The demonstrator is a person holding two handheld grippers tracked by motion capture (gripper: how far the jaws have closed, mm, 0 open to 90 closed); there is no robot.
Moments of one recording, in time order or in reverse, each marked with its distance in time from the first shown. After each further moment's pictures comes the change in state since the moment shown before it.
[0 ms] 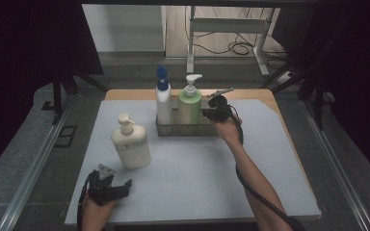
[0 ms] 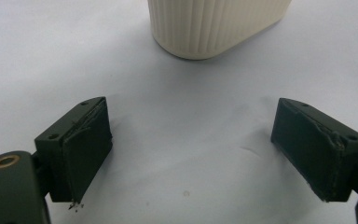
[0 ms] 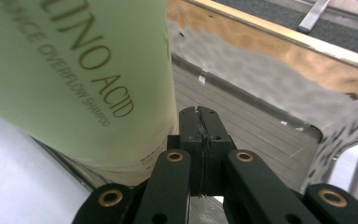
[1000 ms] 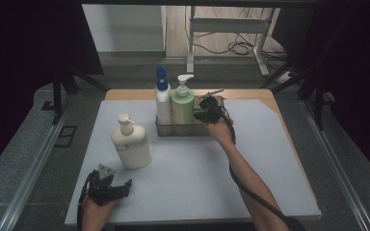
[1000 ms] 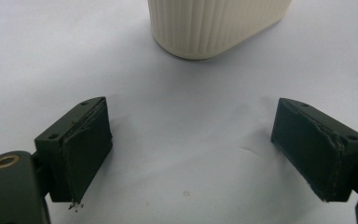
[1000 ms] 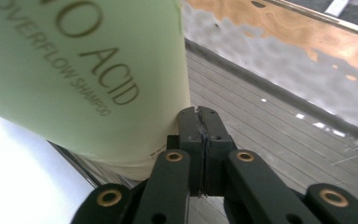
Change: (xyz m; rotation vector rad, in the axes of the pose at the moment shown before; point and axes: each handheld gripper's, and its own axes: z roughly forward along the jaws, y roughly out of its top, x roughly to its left) left arm 0.000 0.000 0.000 0.000 -0.001 -0.001; right arm 0.020 0.007 0.019 0.053 0.042 -0.012
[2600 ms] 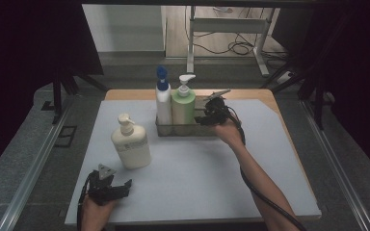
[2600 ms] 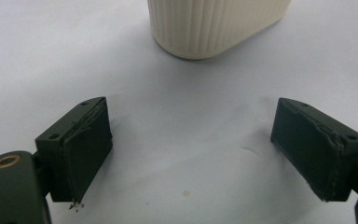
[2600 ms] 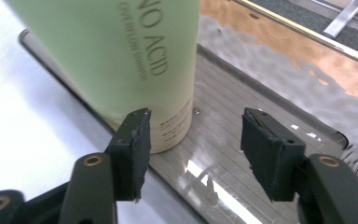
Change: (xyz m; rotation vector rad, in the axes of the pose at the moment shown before) left arm 0.000 0.000 0.000 -0.001 0.000 0.001; right arm -0.001 -0.007 -0.034 -0.026 0.023 -0.098
